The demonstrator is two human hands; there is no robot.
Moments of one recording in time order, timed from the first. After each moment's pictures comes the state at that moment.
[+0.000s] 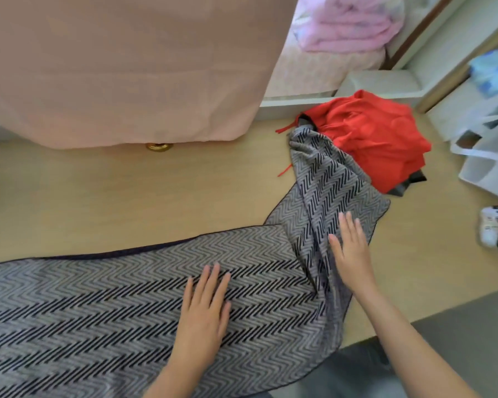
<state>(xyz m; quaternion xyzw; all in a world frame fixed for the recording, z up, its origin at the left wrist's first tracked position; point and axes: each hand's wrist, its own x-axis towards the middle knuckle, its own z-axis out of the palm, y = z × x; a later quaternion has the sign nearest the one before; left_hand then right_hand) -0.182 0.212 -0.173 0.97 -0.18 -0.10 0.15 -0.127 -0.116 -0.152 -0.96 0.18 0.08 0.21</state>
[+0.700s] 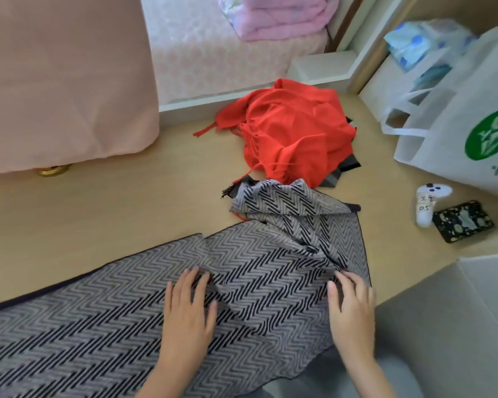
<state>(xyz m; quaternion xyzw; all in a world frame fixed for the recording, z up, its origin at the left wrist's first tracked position) -0.157 0.078 -0.162 0.97 -0.15 -0.14 0.13 -0.239 -0.189 -0.137 -0.93 0.33 -0.06 0.16</state>
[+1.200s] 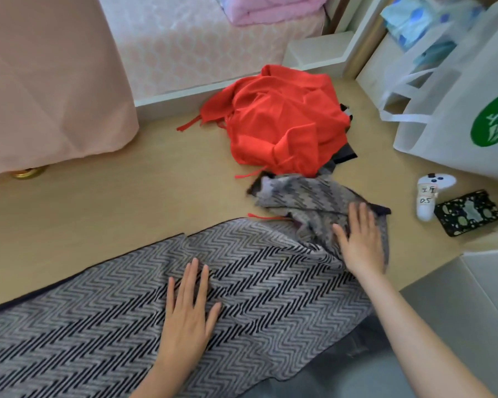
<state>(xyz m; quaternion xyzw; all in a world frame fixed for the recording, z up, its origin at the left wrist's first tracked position) -0.159 0.057 -0.190 0.96 -0.23 -0.11 0.08 -0.151 -0.308 -0.166 -0.94 0.31 0.11 0.08</state>
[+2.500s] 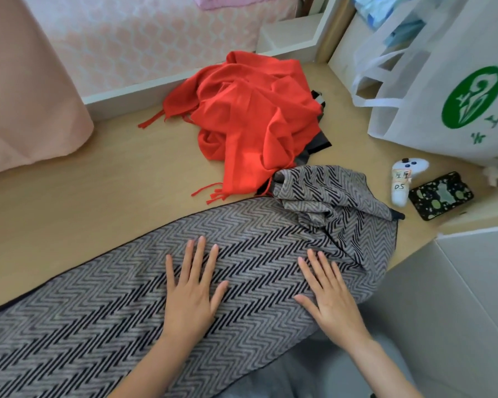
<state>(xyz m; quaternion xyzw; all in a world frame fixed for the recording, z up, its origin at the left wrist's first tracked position) -0.131 -0.002 -0.193 0.95 -0.29 -0.10 0.08 -0.257 -0.264 -0.168 -0.98 0.07 0.14 0.11</state>
